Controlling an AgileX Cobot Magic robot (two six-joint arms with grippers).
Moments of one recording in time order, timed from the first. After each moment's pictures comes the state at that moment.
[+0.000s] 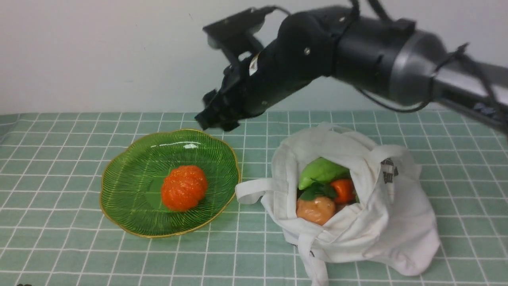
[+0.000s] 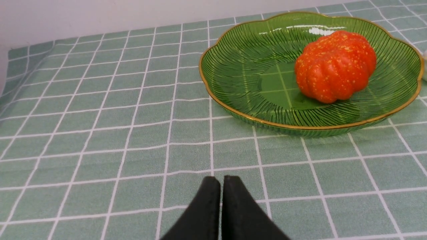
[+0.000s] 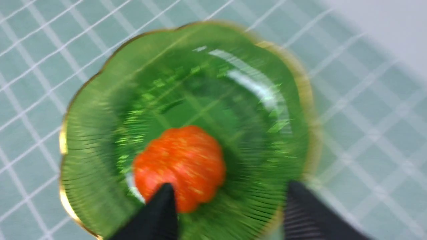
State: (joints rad) right arm 0.68 1.92 -1.82 0.07 0.85 -0.11; left arm -0.02 -0.01 0.03 -0.02 0.39 0.11
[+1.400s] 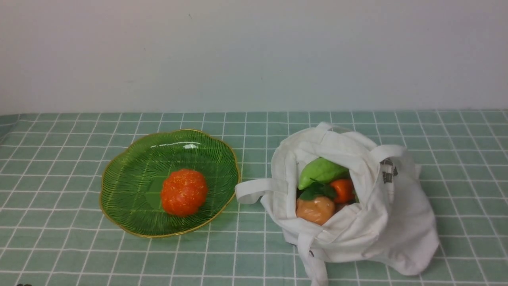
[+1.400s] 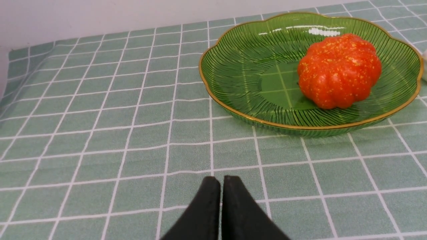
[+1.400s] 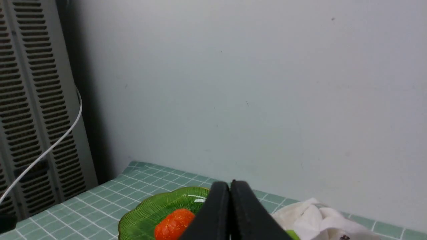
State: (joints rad) right arm 0.68 0.07 -0.29 -0.36 0.26 0.43; left arm -0.02 -0.01 0.03 -0.02 0.39 0.11
